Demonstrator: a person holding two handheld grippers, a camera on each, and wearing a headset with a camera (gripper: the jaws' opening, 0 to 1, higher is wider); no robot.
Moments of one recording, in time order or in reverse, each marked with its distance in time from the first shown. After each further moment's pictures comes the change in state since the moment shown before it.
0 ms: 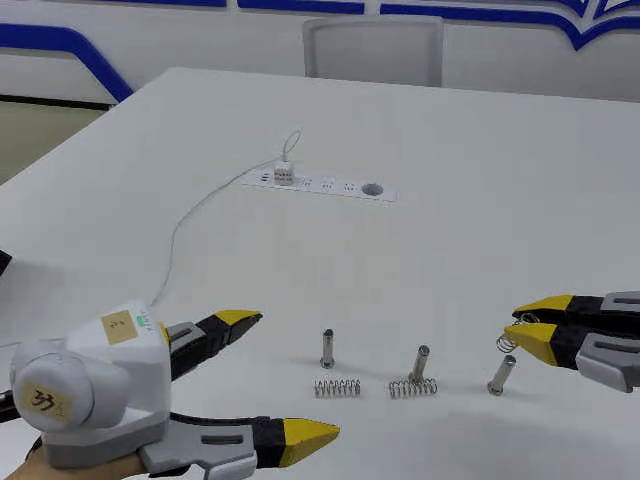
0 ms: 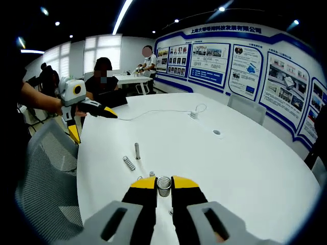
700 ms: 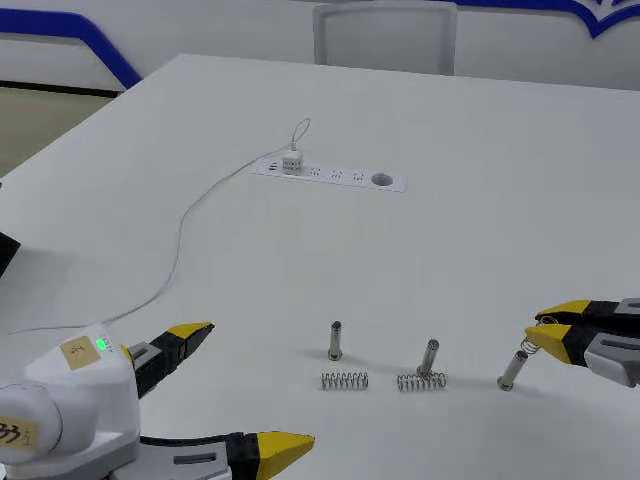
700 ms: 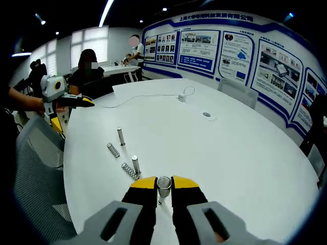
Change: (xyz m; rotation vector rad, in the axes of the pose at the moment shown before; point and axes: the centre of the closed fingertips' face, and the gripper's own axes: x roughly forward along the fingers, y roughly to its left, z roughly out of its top) left arm -0.022 0.019 -0.028 -0.083 0.021 0.154; right arm 0.015 -0.022 -0.034 0.053 0.107 -0.061
